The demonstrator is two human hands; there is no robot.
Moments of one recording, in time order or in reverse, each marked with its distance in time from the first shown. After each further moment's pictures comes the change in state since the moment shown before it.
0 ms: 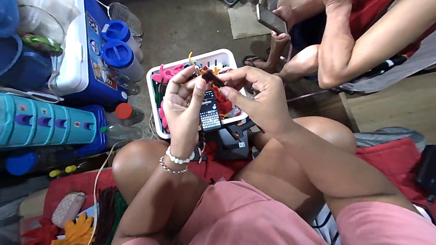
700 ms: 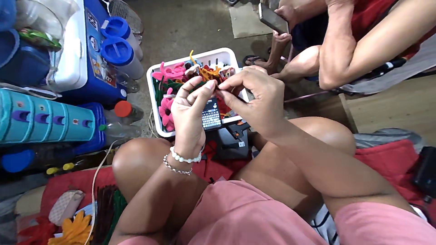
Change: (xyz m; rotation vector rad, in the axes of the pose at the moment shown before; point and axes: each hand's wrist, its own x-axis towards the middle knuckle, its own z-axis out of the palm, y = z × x) left_hand -0.007 0.002 0.011 -0.184 0.142 -0.279; right_hand -0.001 0.000 0.008 -0.338 0.046 -0.229
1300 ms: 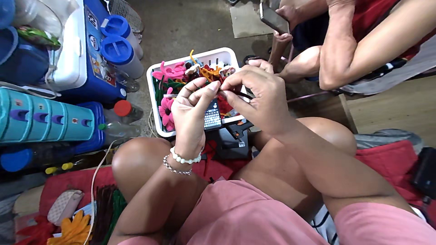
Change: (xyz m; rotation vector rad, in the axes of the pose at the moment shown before) left_hand 0.000 0.001 -0.001 0.062 -0.042 0.043; right_hand 0.005 0.004 -0.007 -0.038 -0.096 -0.048
